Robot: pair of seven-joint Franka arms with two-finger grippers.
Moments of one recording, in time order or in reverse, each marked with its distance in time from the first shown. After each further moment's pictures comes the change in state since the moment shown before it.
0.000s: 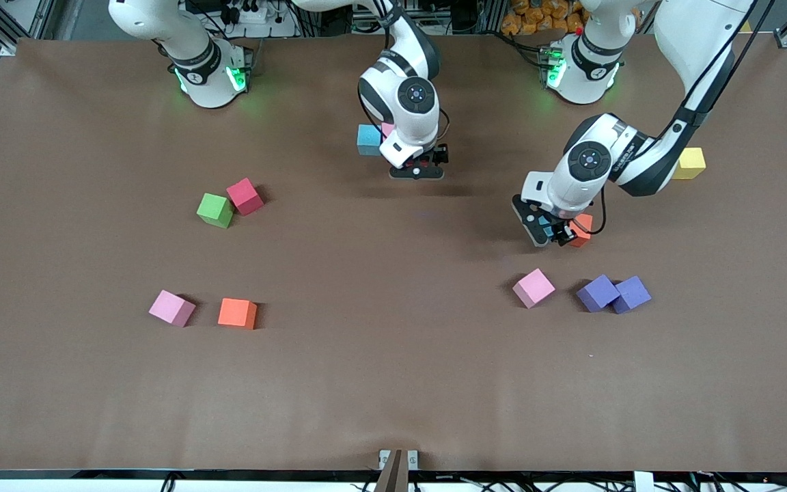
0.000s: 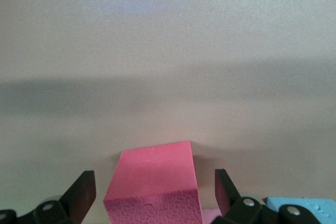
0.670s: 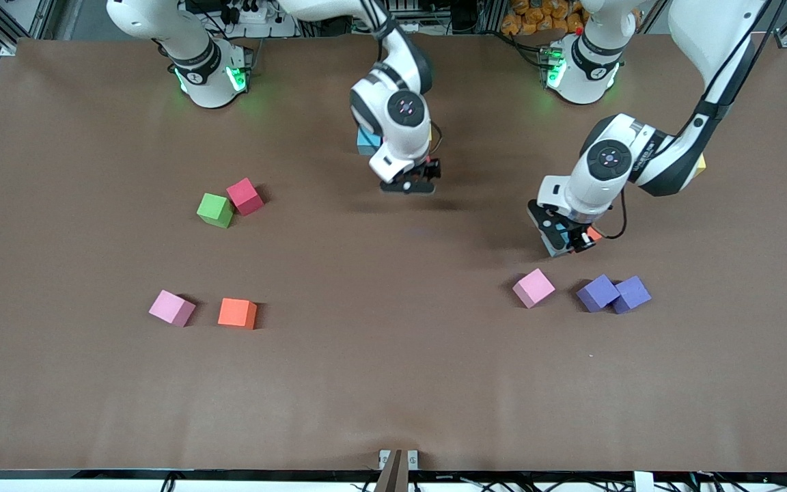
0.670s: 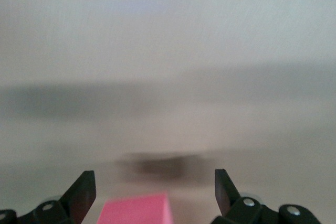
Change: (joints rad) left arm 0.073 -0.043 -0.005 0.023 0.022 0.002 0.041; right arm -0.108 -0.003 -0.019 0.010 -0.052 0.009 -0.099
